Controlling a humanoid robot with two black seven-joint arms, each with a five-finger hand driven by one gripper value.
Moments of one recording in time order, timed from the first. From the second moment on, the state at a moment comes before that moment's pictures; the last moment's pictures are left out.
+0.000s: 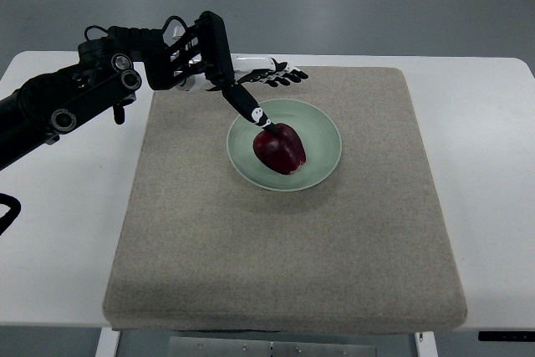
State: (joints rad) left arm -1.10 0.33 -0.46 -0.88 1.06 -0.48 -0.10; right arm -0.02 0.00 -0.02 0.12 0.01 0.08 -0.04
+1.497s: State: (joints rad) left arm -1.04 0.42 -0.58 -0.62 -0.16 -0.44 0.00; right arm -0.02 0.00 -0.02 0.12 0.01 0.08 -0.04
